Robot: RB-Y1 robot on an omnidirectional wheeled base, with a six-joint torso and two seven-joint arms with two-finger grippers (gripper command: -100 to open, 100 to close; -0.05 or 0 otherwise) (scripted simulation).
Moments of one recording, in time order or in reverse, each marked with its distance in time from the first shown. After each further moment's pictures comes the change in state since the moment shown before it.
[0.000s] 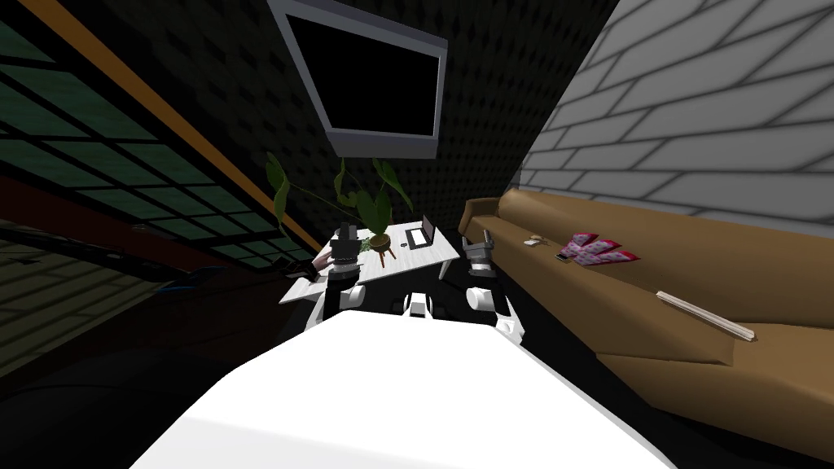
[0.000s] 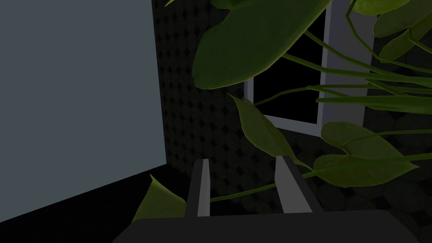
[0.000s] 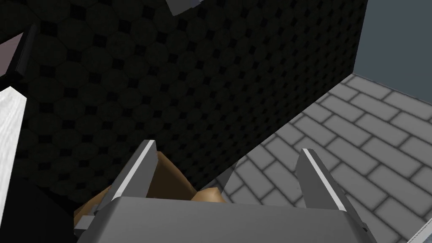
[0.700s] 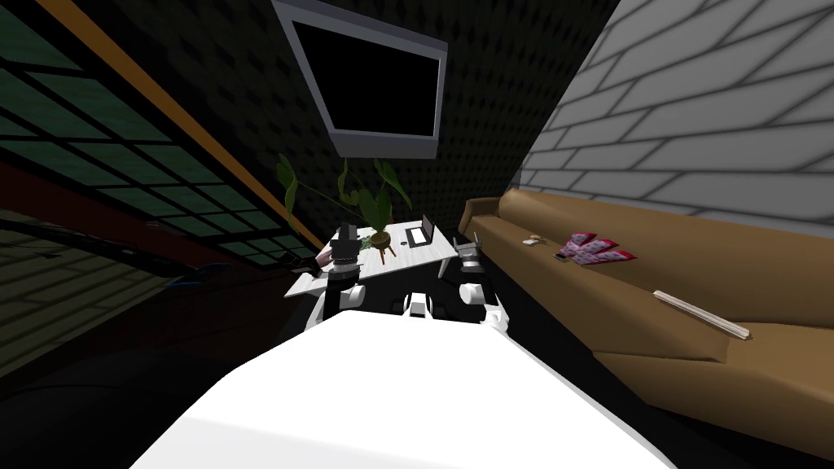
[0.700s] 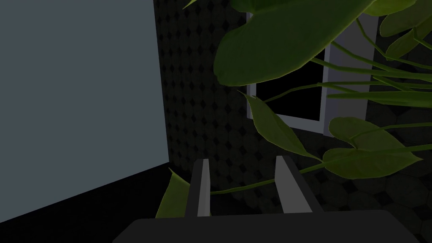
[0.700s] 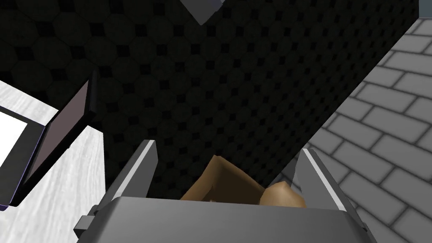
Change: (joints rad) left arm 0.000 0.000 0.000 0.000 0.000 0.000 0.000; right arm -0.081 -0.011 0.066 0.124 -0.123 0.009 -0.174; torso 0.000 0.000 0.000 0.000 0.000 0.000
